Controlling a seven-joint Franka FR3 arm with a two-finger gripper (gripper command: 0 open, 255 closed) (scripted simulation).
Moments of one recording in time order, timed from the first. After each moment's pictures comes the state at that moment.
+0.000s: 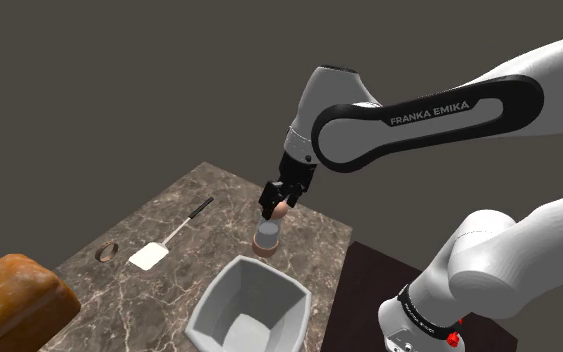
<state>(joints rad) 0.11 -0.42 0.29 -2.60 0.34 2.25 0.12</state>
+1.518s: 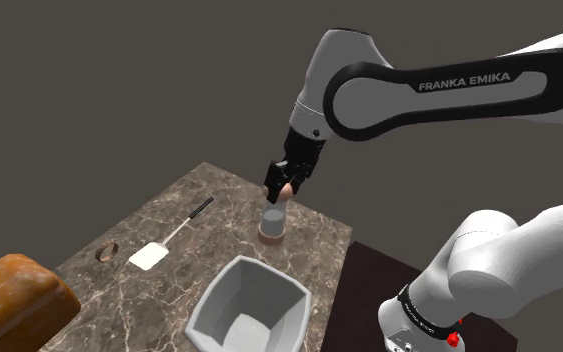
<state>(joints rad) 0.11 -0.49 0.27 -2.51 0.32 2.09 0.14</state>
